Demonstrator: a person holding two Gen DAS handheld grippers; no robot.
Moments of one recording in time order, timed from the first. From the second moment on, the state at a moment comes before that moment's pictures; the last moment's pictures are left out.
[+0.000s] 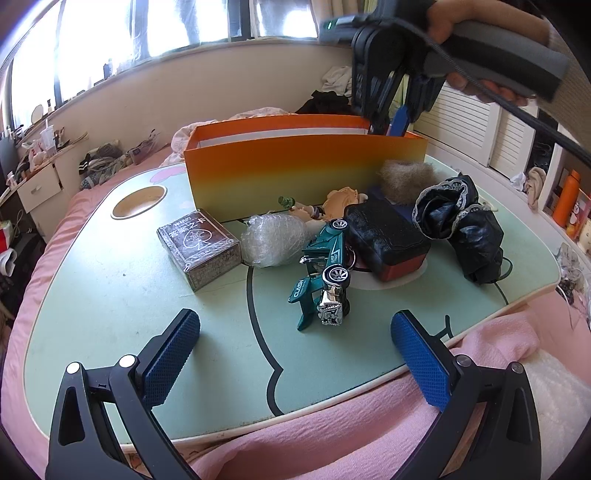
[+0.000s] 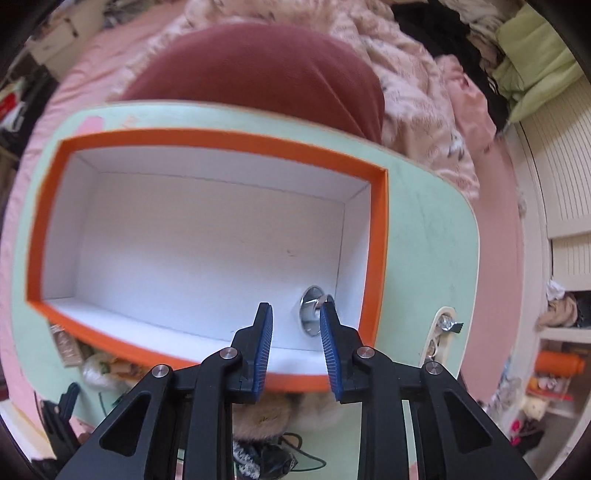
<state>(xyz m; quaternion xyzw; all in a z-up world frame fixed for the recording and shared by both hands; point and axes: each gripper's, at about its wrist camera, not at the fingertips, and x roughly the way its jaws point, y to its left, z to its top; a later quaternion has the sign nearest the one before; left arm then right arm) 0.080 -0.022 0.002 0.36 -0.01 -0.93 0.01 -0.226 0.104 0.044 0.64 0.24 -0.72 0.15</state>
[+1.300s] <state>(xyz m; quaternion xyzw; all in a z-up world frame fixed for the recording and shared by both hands) 0.082 -0.026 0.004 0.36 -0.01 -0.93 0.00 -0.058 0.174 0.094 0.40 0.04 -0.83 0.38</state>
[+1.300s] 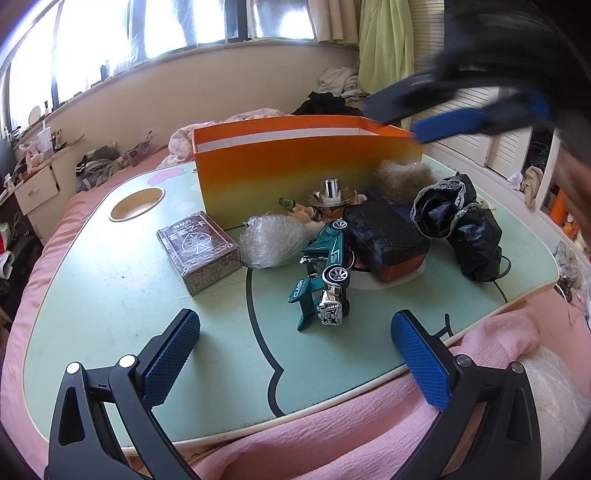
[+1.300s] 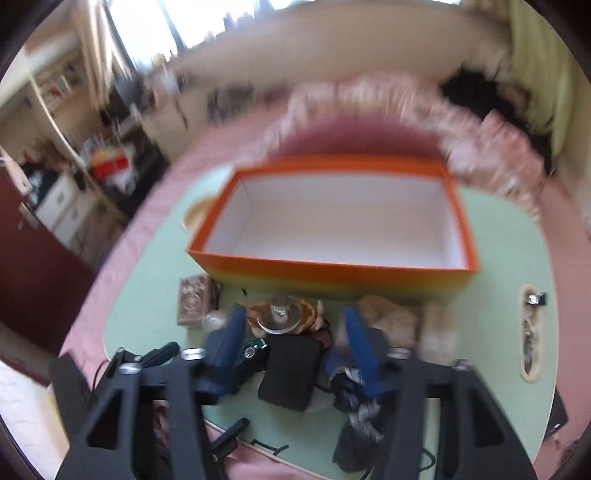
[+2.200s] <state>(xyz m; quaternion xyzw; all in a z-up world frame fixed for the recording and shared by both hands) 0.074 -0.025 0.003 0.37 -0.01 -0.93 0.00 -0.005 0.219 -0.011 0.32 0.12 -0.88 0.33</state>
